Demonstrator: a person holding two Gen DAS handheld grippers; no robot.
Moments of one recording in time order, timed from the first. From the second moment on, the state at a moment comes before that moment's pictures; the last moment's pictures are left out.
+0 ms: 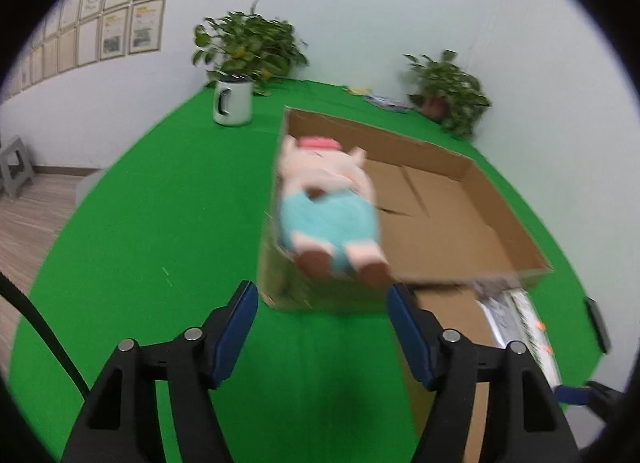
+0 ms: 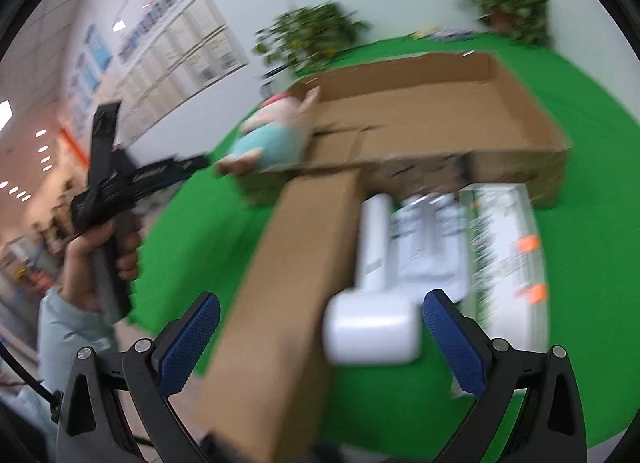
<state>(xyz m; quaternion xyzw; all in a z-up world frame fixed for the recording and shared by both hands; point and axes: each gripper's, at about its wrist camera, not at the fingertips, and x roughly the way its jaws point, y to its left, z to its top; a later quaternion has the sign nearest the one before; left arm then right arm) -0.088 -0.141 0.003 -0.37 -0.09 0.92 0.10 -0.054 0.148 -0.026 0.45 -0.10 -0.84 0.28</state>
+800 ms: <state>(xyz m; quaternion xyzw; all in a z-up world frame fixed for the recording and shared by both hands) -0.010 -0.132 -0.082 -0.48 -0.24 0.81 0.24 0.004 0.048 -0.039 0.43 0.09 -0.87 0.21</state>
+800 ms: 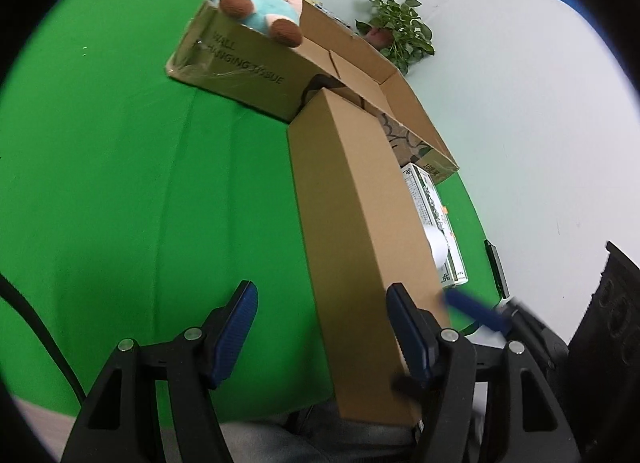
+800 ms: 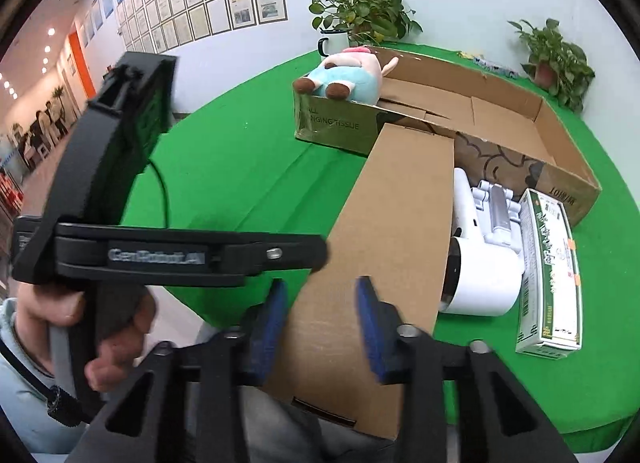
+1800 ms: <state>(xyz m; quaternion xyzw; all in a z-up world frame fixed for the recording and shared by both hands) -0.012 -0.126 -0.094 -0.48 -0.29 0.79 0.27 0.017 0.050 -0.047 0.43 0.06 -0.87 0.24</state>
